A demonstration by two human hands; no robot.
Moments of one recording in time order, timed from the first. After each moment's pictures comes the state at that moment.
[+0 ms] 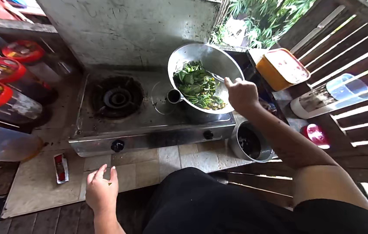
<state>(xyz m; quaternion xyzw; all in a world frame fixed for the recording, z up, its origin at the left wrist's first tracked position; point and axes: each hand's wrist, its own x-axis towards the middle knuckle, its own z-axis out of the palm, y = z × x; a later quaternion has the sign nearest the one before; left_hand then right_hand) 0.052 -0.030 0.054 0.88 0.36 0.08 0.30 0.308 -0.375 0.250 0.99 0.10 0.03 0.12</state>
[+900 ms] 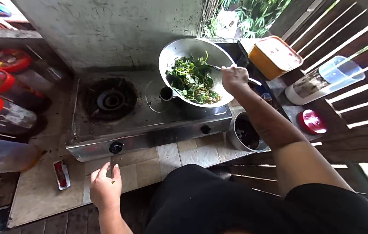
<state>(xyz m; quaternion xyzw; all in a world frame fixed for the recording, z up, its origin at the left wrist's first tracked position) 0.061 -0.035 0.062 0.89 0.33 0.09 0.30 0.349 -0.381 0.241 0.99 -0.04 -0.03 0.09</state>
